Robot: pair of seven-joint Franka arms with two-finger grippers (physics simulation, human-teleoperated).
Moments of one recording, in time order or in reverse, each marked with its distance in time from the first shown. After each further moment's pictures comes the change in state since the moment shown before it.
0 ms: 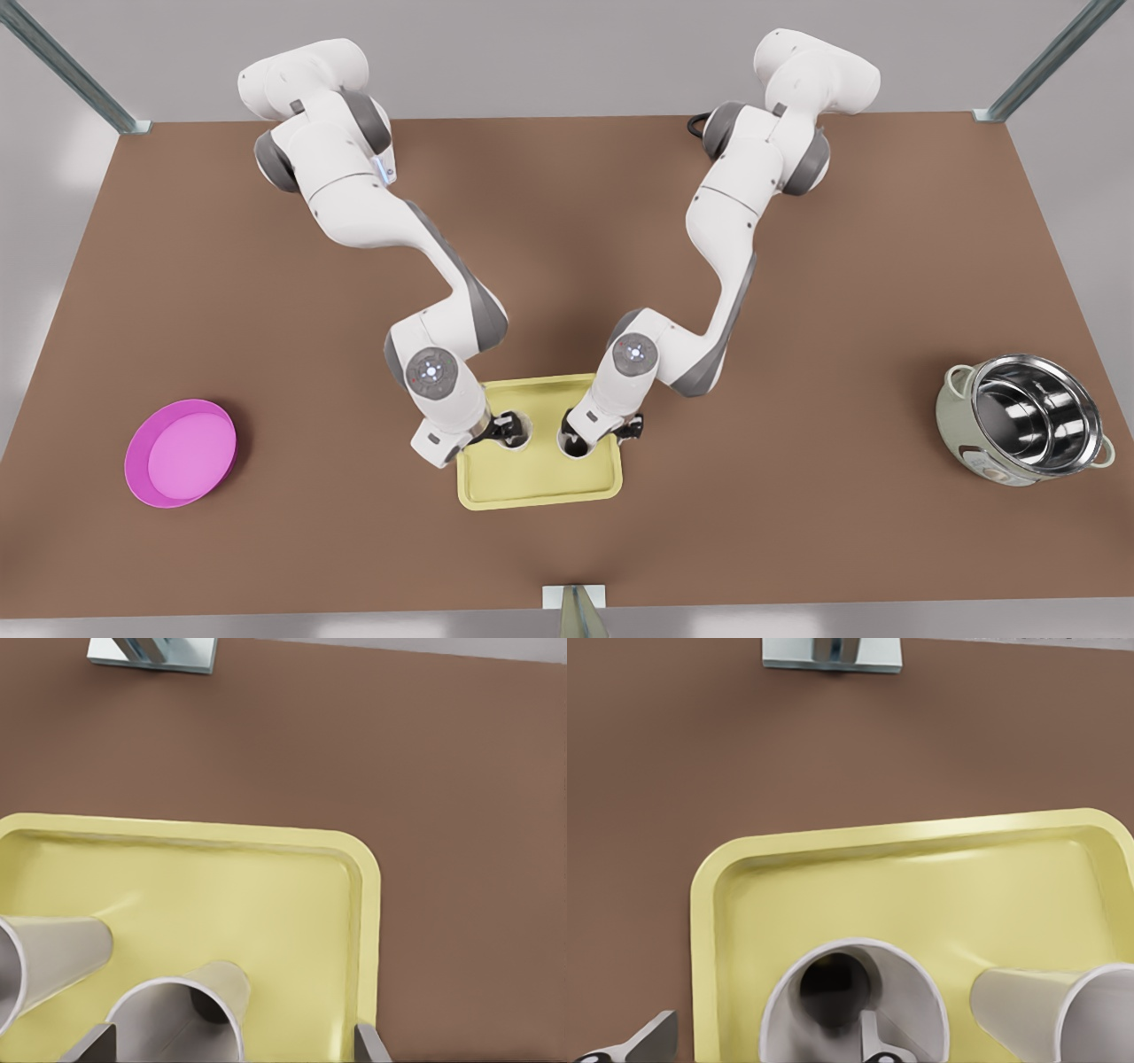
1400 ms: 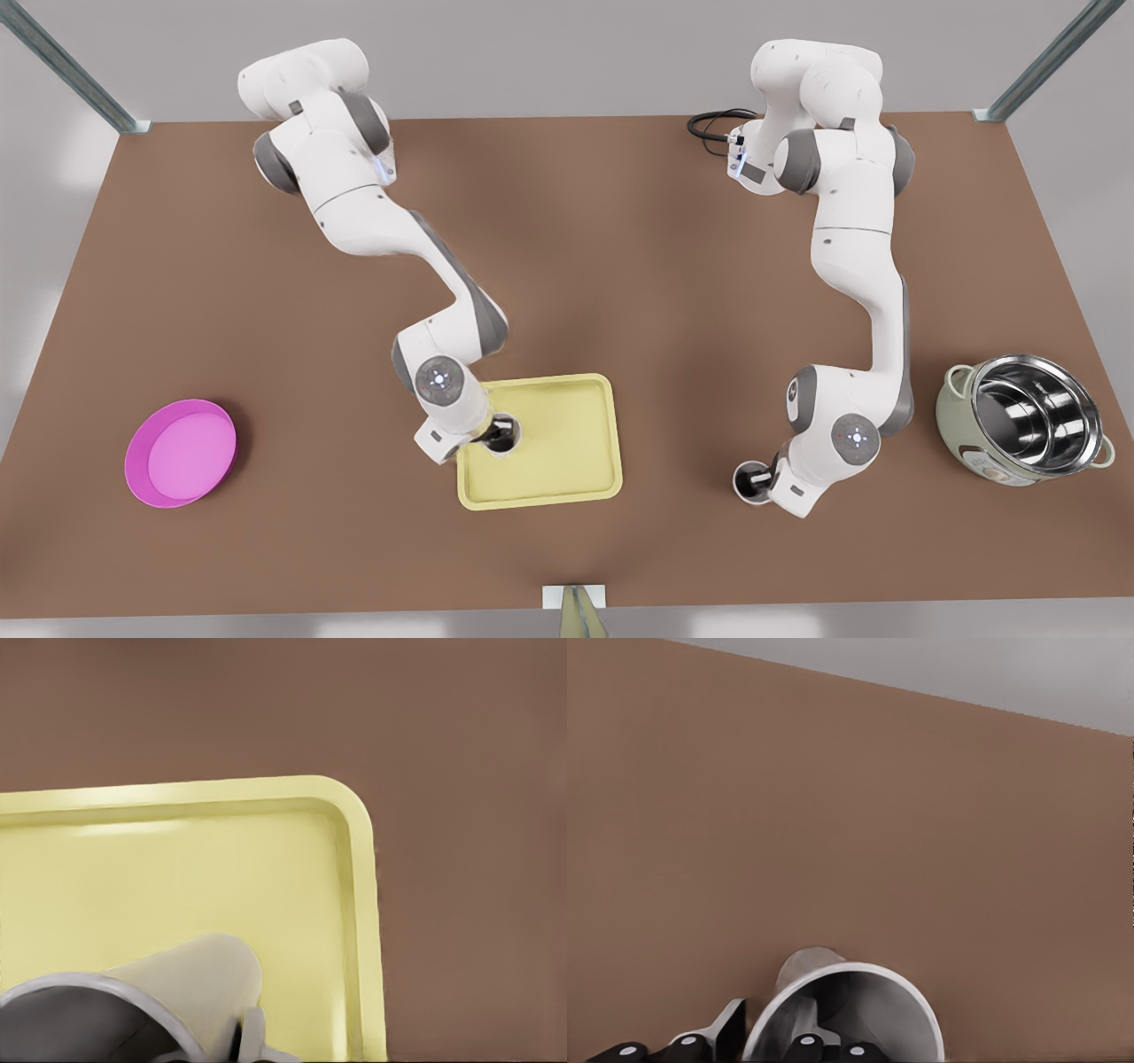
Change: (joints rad) left arm 0.411 -0.038 0.025 -0.020 -0.084 -0.201 0.259; right arm -0.038 -0.043 0.013 -0.153 0.012 0.063 0.109
